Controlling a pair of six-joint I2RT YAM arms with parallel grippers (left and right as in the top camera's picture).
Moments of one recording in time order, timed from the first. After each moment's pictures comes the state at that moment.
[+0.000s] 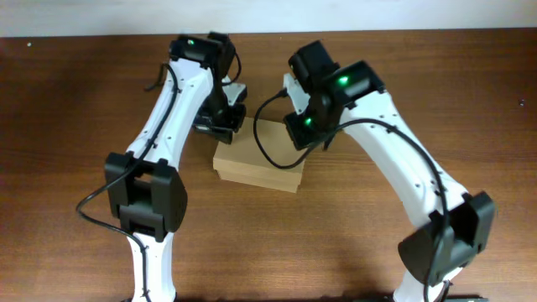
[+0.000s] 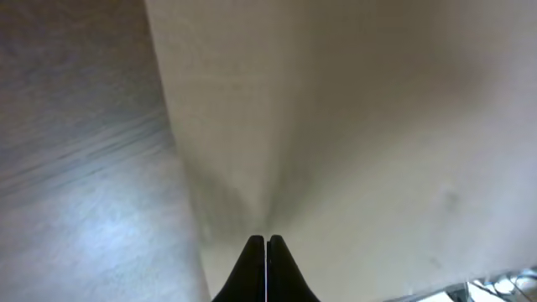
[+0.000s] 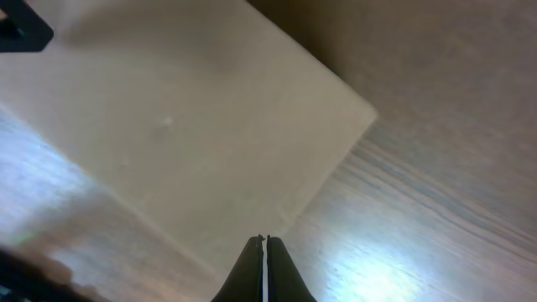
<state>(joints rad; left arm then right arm) -0.29 2.19 2.08 -1.58 0.19 0.00 0.48 1.89 1.82 -1.28 -0.13 0.06</state>
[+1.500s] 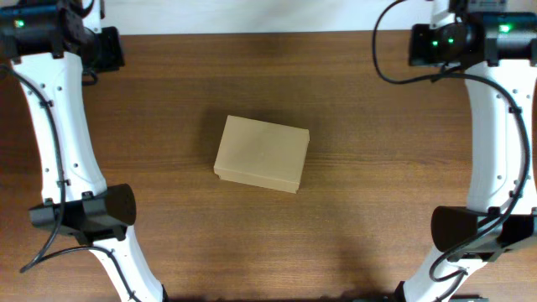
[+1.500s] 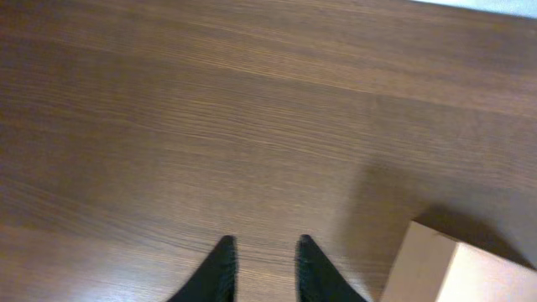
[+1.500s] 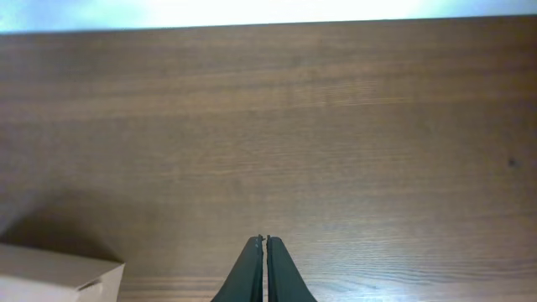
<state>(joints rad) 0.14 2.14 2.65 -1.57 -0.02 -0.03 -0.04 1.94 2.31 -1.32 0.04 0.02</state>
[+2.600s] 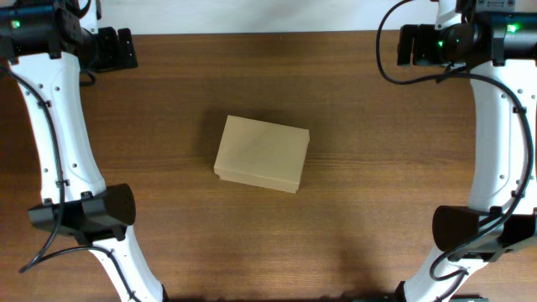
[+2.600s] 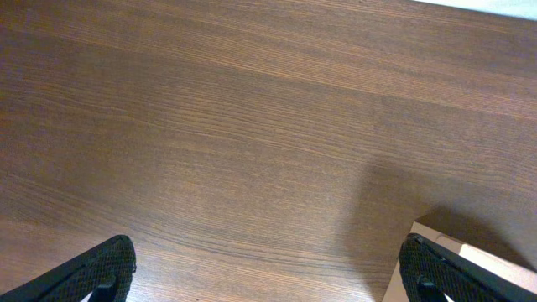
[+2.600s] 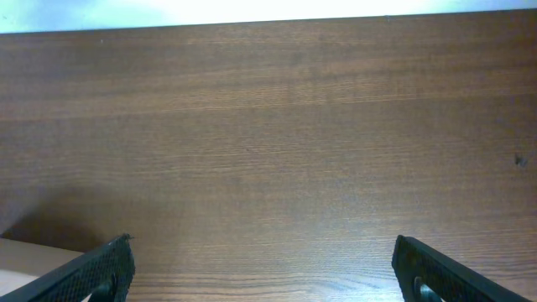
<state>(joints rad) 0.14 2.14 2.65 -1.57 -0.02 -0.03 -0.05 1.94 2.31 -1.33 0.01 0.00</state>
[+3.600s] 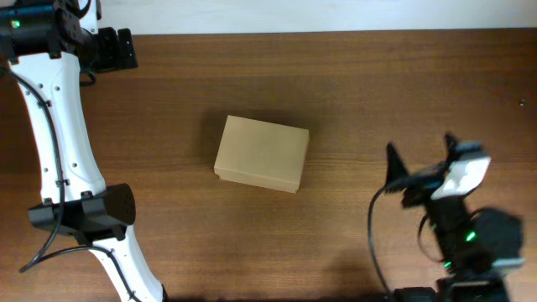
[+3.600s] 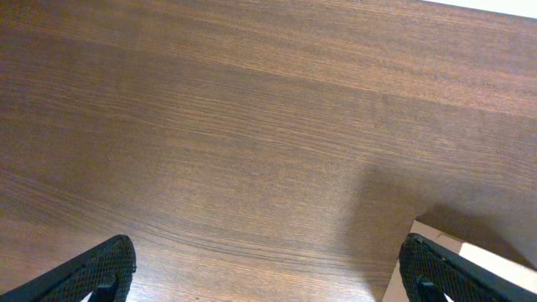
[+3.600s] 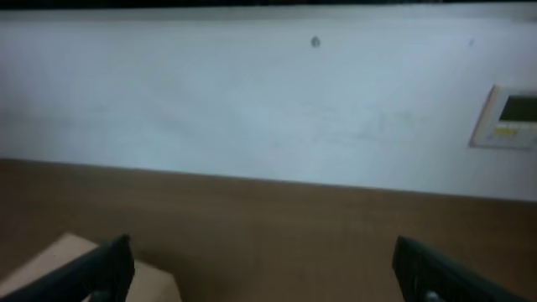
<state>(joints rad) 0.14 2.14 2.65 -1.57 -0.02 -0.03 0.02 0.45 0.60 -0.22 -0.13 0.00</state>
